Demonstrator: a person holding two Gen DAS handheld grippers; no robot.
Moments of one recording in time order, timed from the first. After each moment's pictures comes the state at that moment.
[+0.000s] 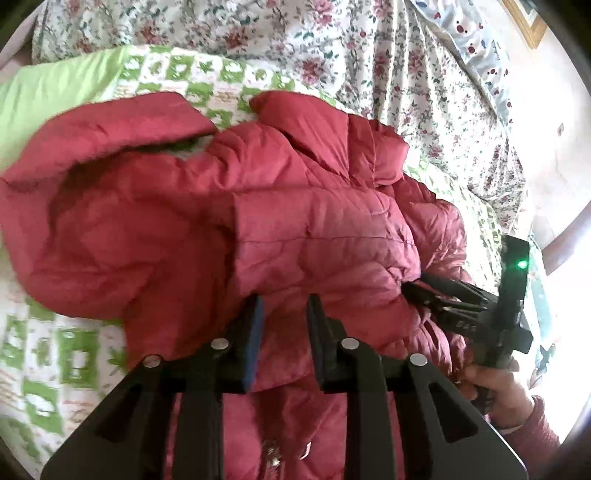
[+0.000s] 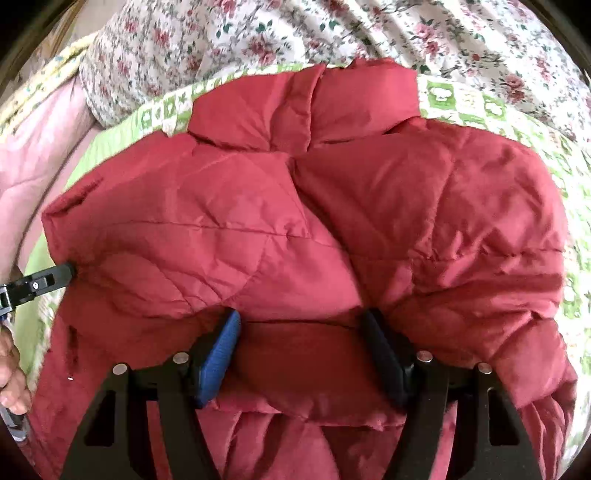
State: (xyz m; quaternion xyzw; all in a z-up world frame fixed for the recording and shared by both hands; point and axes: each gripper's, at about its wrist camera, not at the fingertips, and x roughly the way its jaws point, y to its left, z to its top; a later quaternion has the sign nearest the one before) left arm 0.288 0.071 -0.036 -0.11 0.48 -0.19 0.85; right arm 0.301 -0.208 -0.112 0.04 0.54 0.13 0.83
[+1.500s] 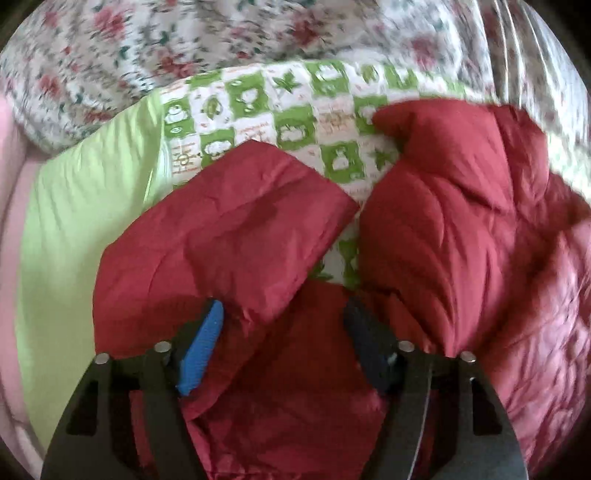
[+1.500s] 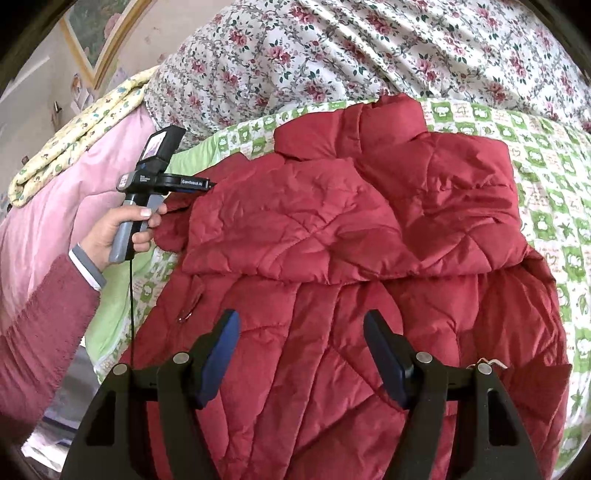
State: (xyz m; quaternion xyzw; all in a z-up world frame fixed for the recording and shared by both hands) left arm 0.426 0.093 -0.046 0.13 0.52 -0.04 0.84; right arm 0.194 -0.213 -0.034 0.13 0.51 0.20 0.83
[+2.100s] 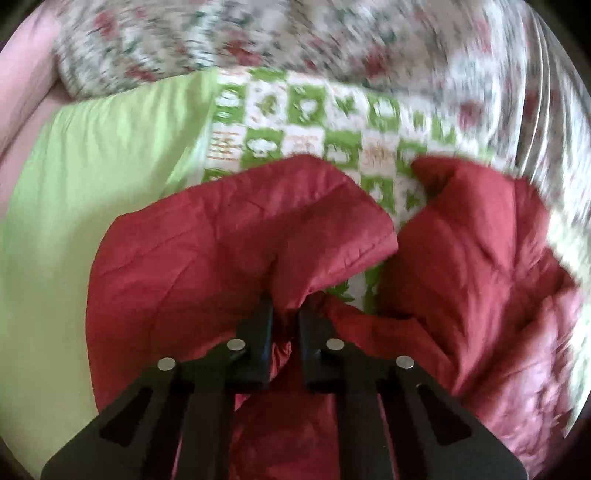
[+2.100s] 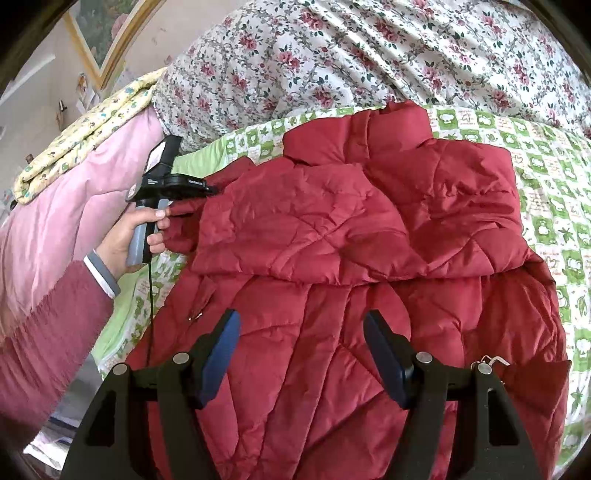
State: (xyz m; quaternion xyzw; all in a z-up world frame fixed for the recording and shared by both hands) left arm 0.415 0.152 -0.033 -0.05 0.49 -0.03 0.87; right arm 0.185 -0.206 -0.022 0.12 0.49 0.20 0.84
